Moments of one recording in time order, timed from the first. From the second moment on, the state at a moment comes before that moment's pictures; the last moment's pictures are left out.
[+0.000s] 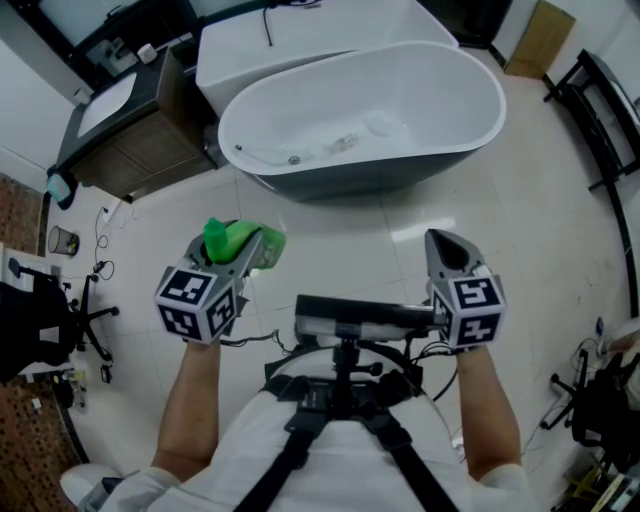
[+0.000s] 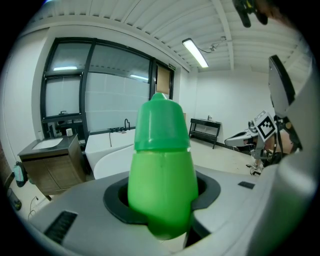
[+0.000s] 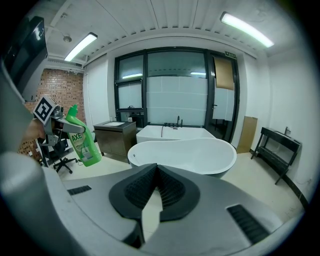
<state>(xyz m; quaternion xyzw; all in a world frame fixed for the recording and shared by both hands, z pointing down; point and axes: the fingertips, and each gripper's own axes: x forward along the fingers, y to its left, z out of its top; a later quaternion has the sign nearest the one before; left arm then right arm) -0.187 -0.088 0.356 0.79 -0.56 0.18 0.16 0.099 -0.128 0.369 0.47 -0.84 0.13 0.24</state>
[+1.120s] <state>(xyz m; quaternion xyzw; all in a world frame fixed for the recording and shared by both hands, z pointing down) -0.185 -0.087 0.361 0.80 -0.55 0.19 0.16 0.097 -0.128 0.379 0.47 -0.84 0.13 0.25</state>
